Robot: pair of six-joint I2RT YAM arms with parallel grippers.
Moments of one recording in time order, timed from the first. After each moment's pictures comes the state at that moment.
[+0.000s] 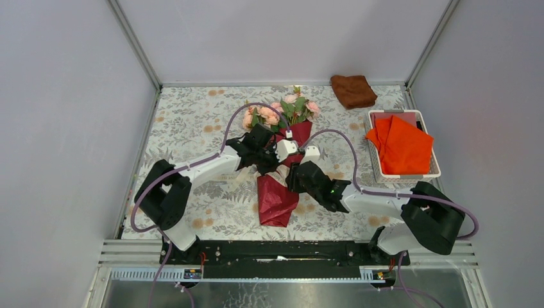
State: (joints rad) left arm -0.67 1.65 1.09 -0.37 0.35 0.46; right arm 0.94 1.39 0.61 0.14 0.33 0.66
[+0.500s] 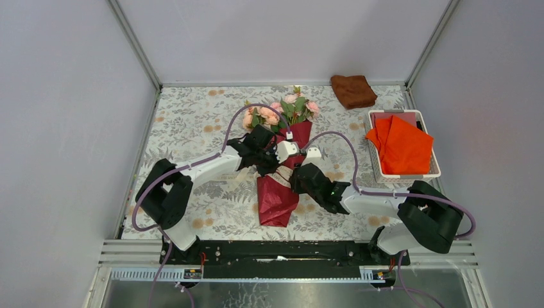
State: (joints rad) left arm -0.66 1.66 1.09 -0.39 0.34 0.46; right arm 0.94 1.42 0.58 0.20 0.36 0.65
